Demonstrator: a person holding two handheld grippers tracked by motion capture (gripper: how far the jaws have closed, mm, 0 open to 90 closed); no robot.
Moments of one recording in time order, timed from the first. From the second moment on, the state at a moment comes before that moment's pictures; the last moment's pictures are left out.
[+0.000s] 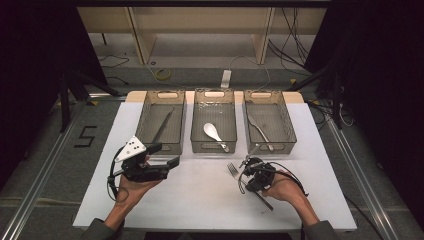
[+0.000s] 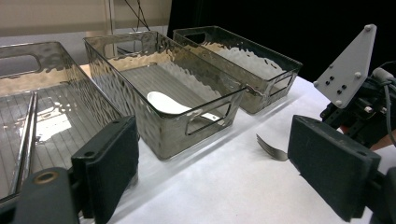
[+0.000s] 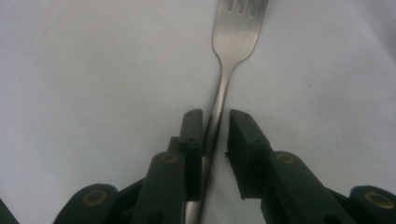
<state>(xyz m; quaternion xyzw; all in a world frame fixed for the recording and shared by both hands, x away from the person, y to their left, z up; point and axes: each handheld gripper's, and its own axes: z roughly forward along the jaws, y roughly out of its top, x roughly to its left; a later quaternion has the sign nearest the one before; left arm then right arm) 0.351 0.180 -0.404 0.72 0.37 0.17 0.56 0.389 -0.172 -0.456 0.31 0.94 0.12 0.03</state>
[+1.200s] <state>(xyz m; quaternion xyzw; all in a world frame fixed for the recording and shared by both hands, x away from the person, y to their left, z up) 0.350 0.181 -0.403 0.72 0.37 0.17 0.56 0.392 -0.169 -0.455 0.31 0.95 0.10 0.03</state>
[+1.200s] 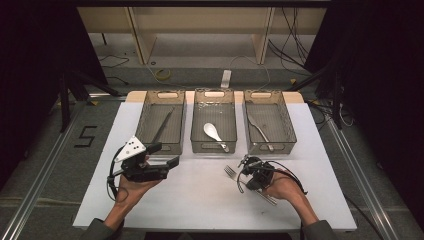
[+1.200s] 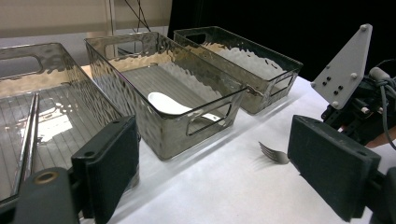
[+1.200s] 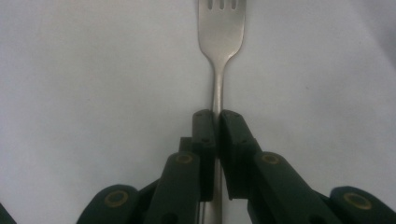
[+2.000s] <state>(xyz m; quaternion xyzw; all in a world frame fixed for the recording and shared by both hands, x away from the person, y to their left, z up) 0.351 0.182 -0.404 0.72 0.38 0.18 0.56 0.397 -0.202 -0.426 0.33 0.92 0.20 0.02</state>
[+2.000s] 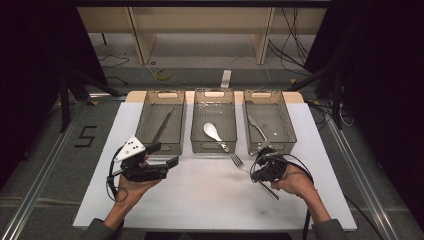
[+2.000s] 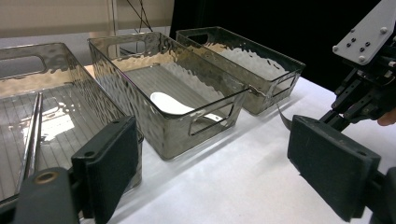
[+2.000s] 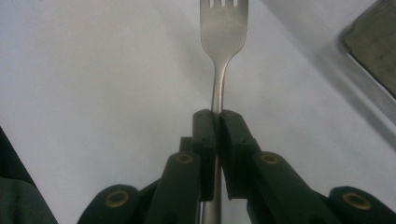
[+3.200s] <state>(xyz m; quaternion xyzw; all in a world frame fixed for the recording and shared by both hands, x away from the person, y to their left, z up) 0.351 0.183 -0.404 0.71 0.38 0.17 0.56 0.477 -0.232 -0.337 0.40 0.87 0.27 0.10</state>
